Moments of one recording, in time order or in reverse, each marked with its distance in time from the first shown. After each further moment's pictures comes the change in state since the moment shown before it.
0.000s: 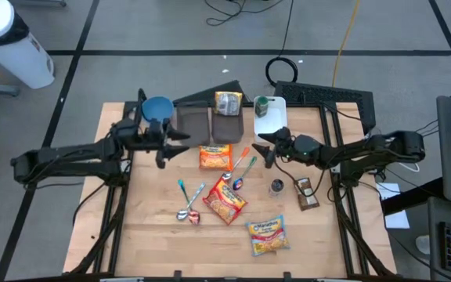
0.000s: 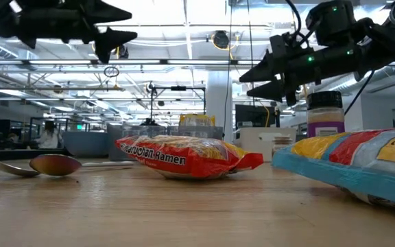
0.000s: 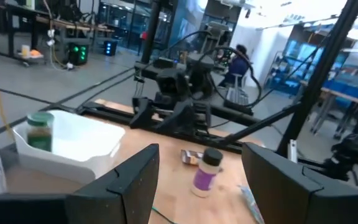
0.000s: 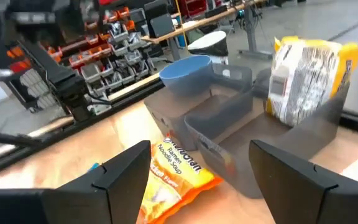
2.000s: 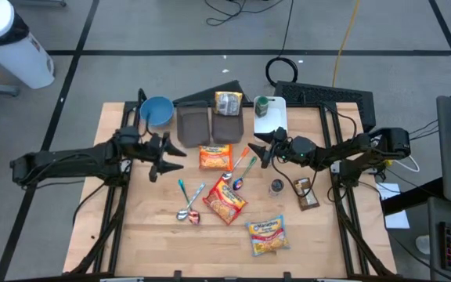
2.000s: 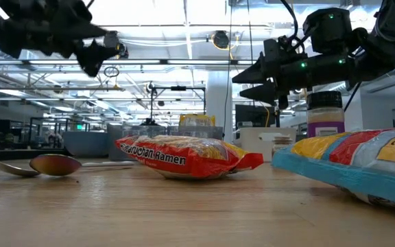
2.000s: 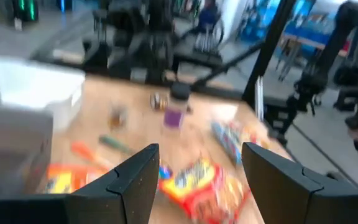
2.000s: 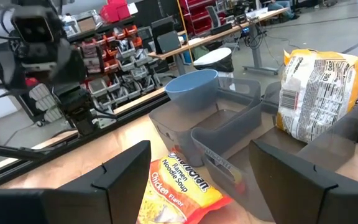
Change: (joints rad) left arm -0.042 -0.111 -0.079 -0.236 0.138 0.112; right arm 0.000 0.156 0.000 0.245 0.000 -0.037
